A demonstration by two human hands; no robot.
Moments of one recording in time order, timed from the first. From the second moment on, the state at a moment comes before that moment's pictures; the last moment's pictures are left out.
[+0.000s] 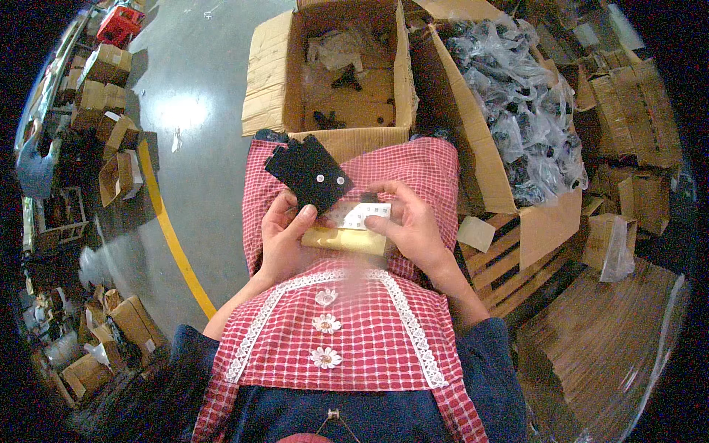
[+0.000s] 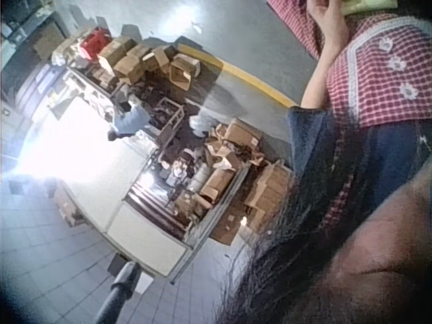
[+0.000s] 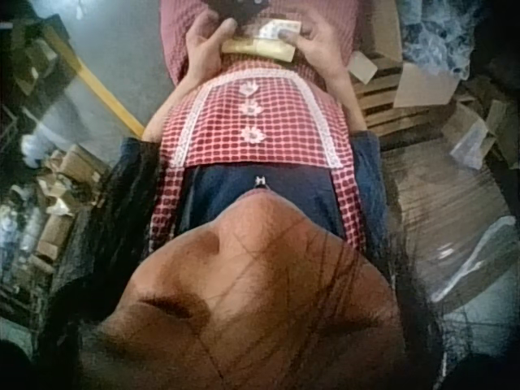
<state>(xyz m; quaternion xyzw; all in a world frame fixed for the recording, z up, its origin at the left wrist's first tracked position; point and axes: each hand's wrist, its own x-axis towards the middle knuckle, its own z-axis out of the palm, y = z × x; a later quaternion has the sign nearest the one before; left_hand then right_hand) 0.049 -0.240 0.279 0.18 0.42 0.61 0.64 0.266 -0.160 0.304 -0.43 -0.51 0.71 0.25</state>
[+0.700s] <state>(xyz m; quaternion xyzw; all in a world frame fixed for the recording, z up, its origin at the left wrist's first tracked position) 0.051 -0.239 0.280 0.24 0.46 0.57 0.64 0.273 -0.171 0.306 -0.44 -0.75 0.44 0.24</state>
